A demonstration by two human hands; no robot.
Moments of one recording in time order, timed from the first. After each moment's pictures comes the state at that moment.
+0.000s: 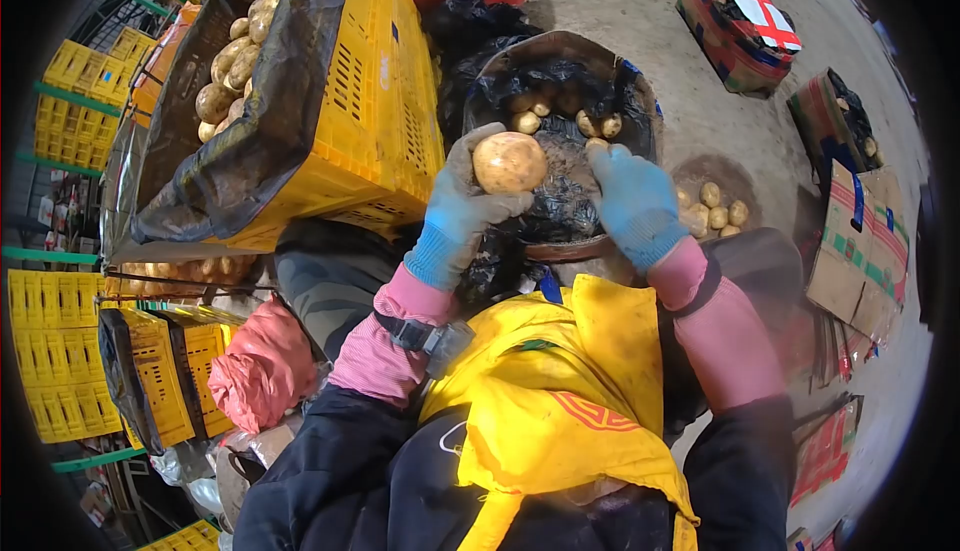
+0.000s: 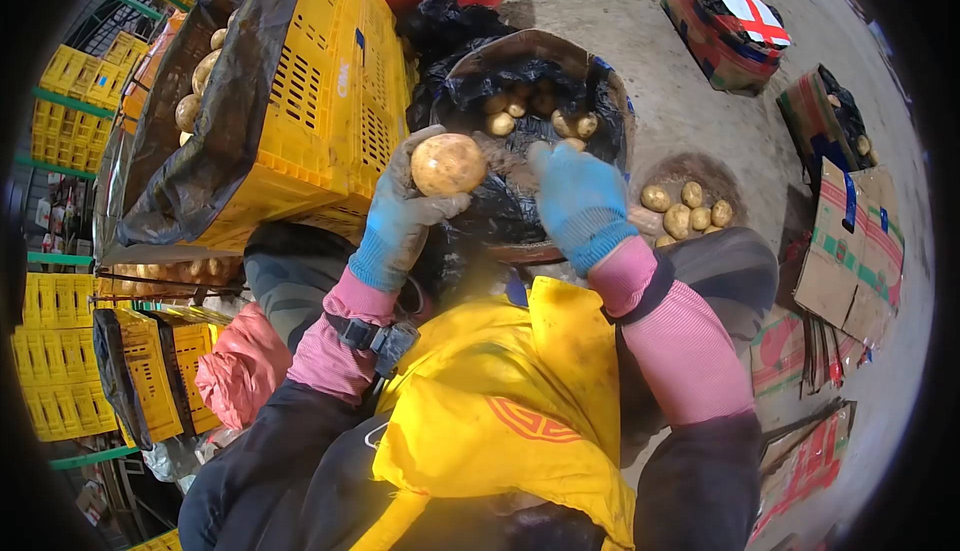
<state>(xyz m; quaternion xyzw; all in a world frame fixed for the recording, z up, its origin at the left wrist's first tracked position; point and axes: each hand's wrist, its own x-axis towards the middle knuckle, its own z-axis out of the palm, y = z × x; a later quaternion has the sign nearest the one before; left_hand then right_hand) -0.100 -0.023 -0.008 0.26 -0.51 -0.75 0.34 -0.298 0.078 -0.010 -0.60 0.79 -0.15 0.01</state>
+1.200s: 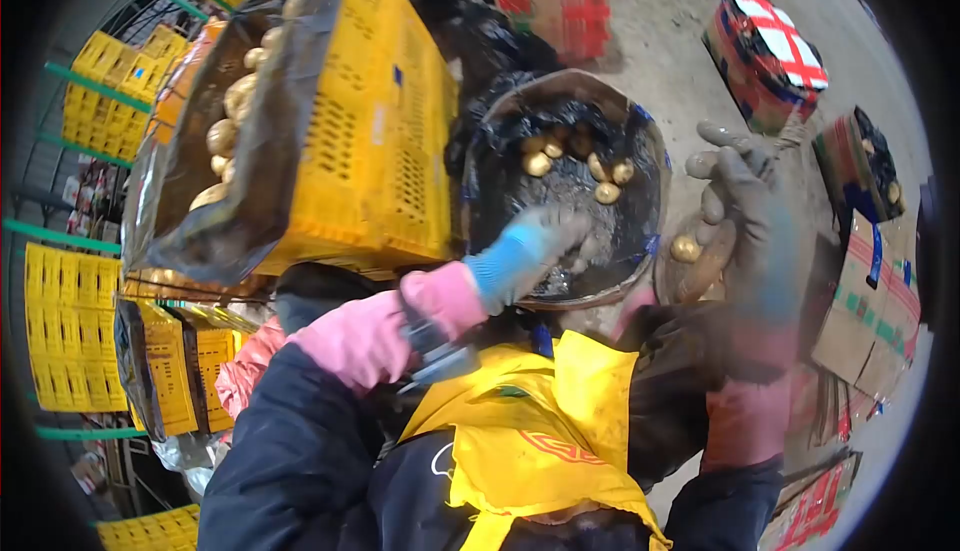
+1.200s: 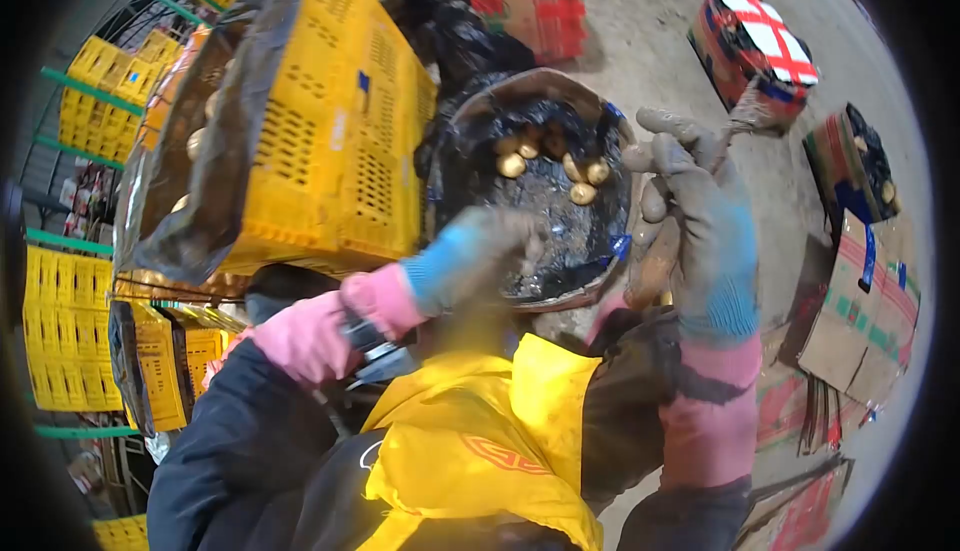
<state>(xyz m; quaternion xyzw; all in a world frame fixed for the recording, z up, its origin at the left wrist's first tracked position) -0.201 -0.031 -0.032 0.29 -0.51 -0.80 0.10 -0.392 0.100 0.085 -0.21 0.51 -0.74 0.39</state>
